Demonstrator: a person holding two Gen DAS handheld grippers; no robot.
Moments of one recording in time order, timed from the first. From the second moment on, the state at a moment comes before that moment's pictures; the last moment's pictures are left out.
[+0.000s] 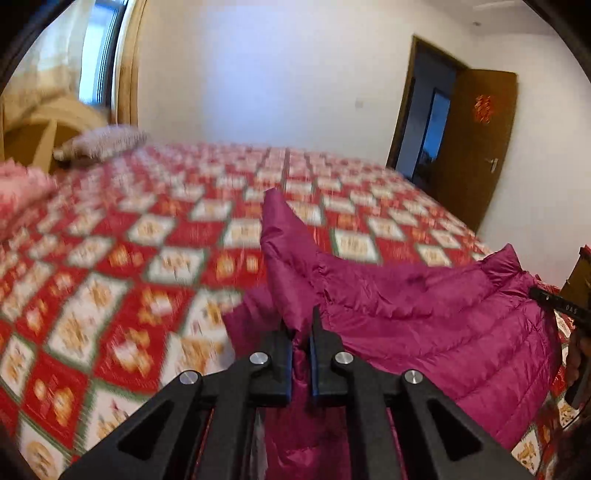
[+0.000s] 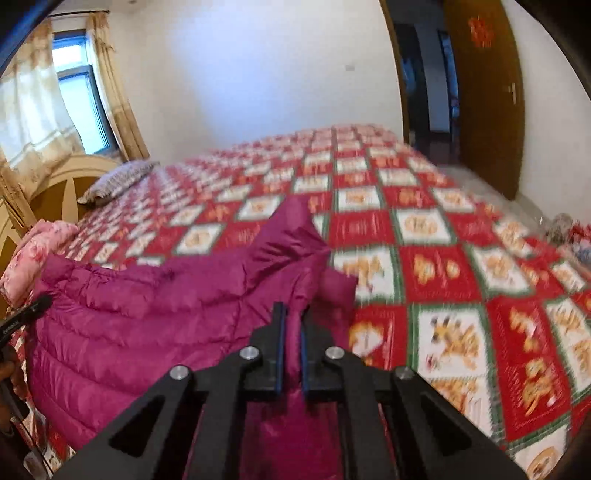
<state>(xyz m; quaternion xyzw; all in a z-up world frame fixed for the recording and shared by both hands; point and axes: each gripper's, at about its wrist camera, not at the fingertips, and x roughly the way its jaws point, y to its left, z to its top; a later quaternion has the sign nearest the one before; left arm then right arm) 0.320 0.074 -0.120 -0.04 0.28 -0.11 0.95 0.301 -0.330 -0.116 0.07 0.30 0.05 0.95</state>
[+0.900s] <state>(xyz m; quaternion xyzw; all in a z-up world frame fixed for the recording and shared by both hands) 0.385 0.068 -0.173 -0.01 0.30 -0.04 0.95 0.359 -0.334 -0.139 0.09 0.30 -0.03 0.95</state>
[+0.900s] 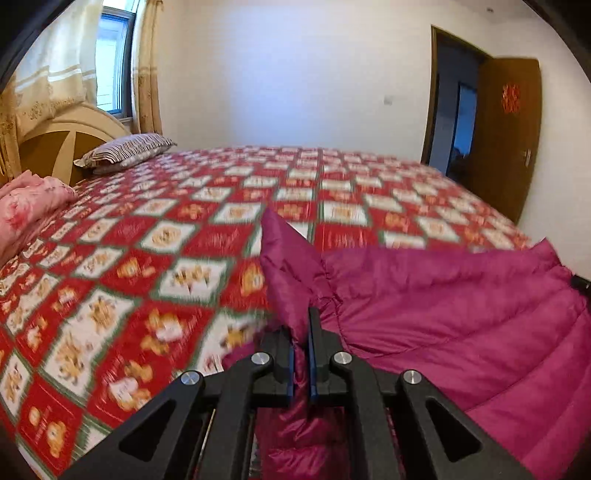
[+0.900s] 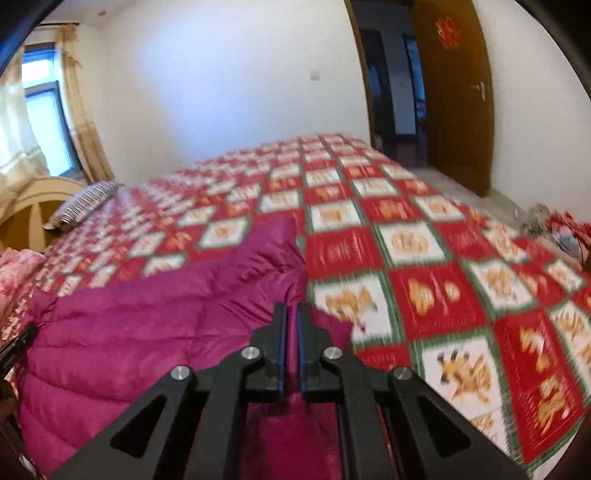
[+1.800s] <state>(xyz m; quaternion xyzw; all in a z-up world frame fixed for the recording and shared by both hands) 0.412 0.007 -0.153 0.02 0.30 0.02 0.95 0.409 -0.202 -0.150 -0.04 0.34 0.04 0.94</state>
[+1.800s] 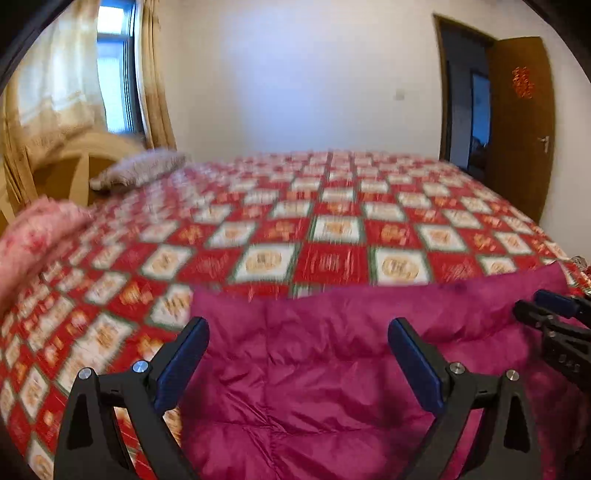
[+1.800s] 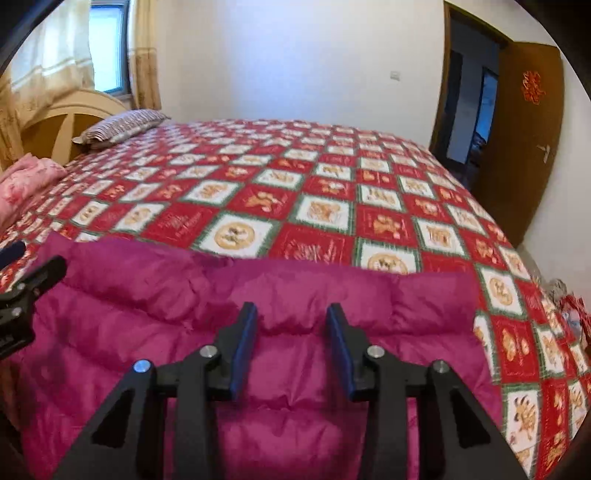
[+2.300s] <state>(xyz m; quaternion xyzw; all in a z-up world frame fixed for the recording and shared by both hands) 0.432 0.010 -0.195 -0.02 0.34 0.04 0.94 0.420 -0.215 -0.174 0.00 0.35 0.05 0.93</state>
